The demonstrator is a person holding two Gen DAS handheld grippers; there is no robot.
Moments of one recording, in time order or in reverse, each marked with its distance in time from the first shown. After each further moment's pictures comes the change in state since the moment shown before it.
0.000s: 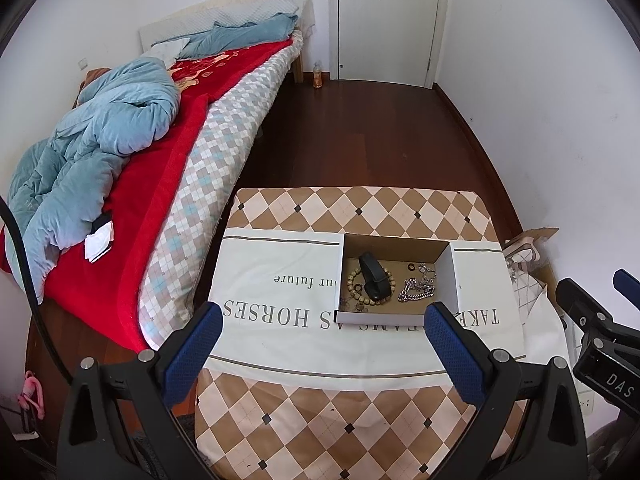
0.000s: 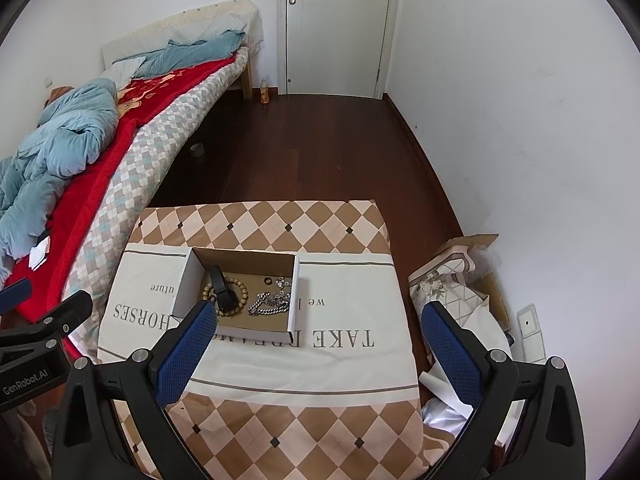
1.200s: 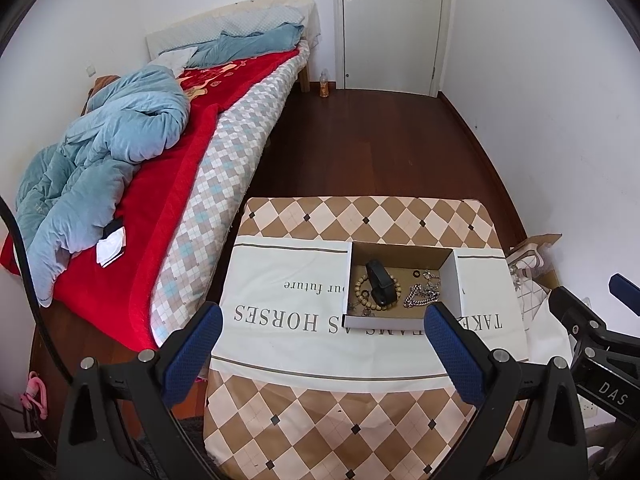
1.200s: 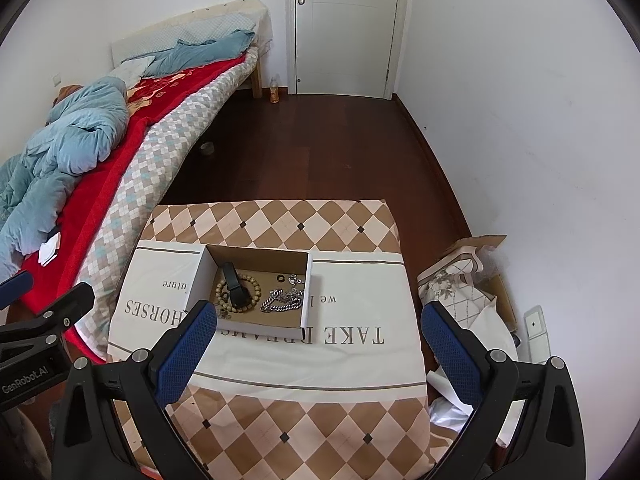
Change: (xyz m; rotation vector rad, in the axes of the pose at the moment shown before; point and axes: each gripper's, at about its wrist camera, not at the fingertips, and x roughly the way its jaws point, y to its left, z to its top) left arm -0.017 0.002 0.000 0.002 -0.033 0.028; right arm -0.012 0.009 -0.006 -0.007 -0.004 0.035
